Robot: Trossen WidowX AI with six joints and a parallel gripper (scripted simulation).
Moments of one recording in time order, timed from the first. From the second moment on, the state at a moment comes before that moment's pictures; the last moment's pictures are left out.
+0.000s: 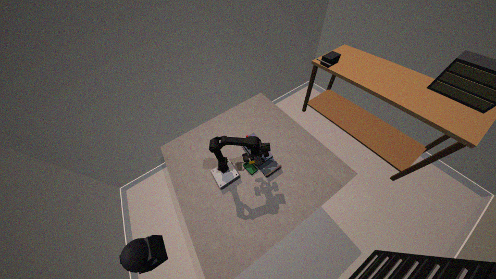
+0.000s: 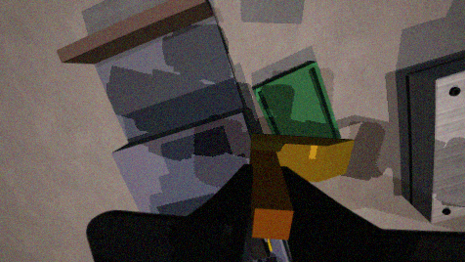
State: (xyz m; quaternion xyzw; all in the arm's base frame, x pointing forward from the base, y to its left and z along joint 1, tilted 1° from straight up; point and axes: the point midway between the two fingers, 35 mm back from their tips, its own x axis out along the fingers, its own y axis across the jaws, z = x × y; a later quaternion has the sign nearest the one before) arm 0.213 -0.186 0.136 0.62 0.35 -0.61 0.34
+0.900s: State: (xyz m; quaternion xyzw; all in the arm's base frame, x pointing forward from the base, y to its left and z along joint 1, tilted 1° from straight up) arm 0.213 -0.190 0.135 0.72 0.04 -0.70 -0.01
